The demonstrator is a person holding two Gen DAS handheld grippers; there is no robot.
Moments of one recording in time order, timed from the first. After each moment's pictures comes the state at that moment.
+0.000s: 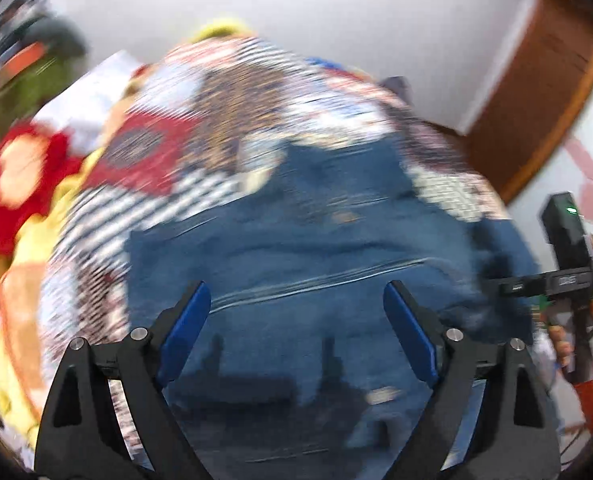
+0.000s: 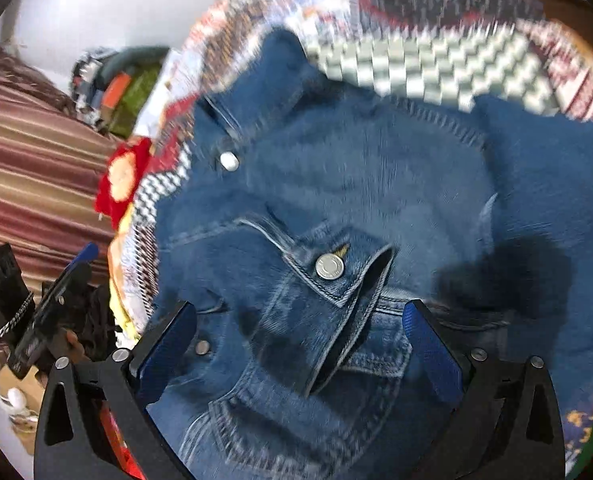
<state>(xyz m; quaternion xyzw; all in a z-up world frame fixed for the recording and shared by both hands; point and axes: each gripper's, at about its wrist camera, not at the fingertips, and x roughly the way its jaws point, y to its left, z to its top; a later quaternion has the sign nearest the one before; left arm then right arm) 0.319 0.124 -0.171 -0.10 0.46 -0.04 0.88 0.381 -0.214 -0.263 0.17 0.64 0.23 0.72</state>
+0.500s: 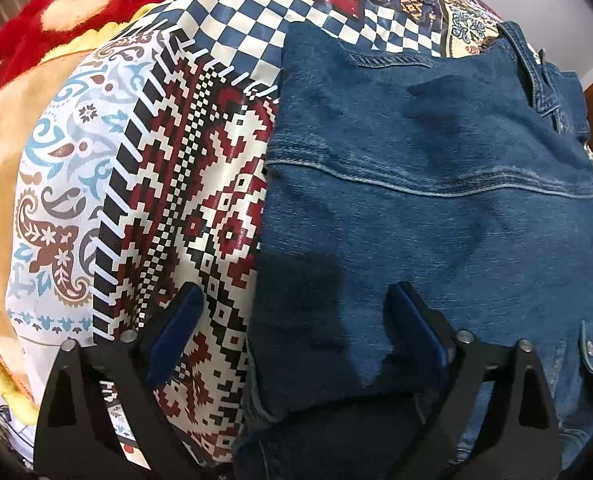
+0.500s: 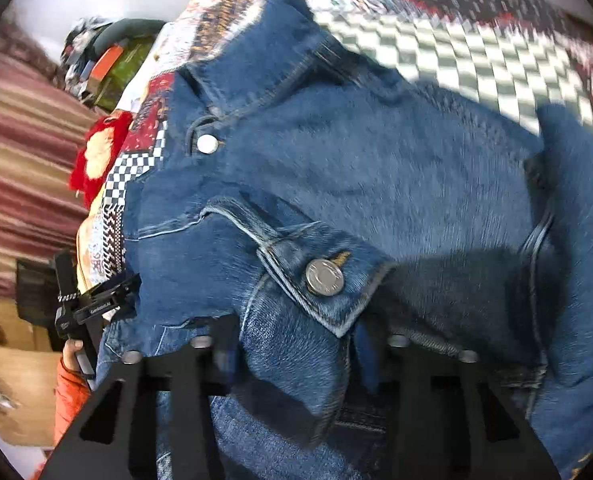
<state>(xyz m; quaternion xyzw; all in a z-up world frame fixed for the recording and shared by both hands) 0.305 0.222 -0.322 -0.14 0.58 0.07 0.80 0.394 -0.181 -0.282 0.10 0.63 0.24 0.73</state>
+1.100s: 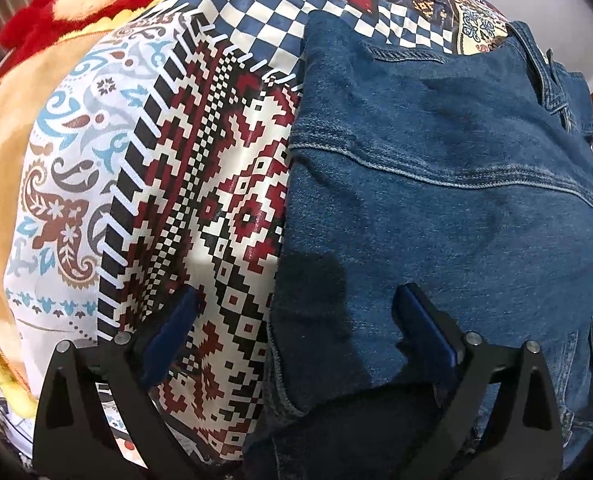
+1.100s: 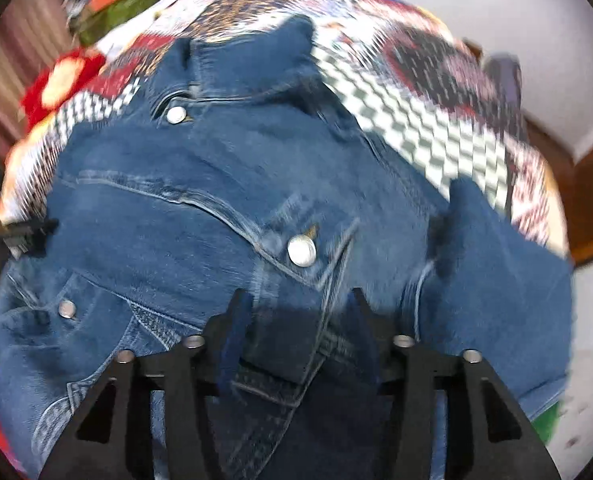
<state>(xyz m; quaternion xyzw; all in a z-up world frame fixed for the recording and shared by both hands) 0.281 0.233 -0.332 -0.14 0.58 0.08 0.80 0.370 -0.190 -0.262 -0.09 0.58 0.18 0.79</state>
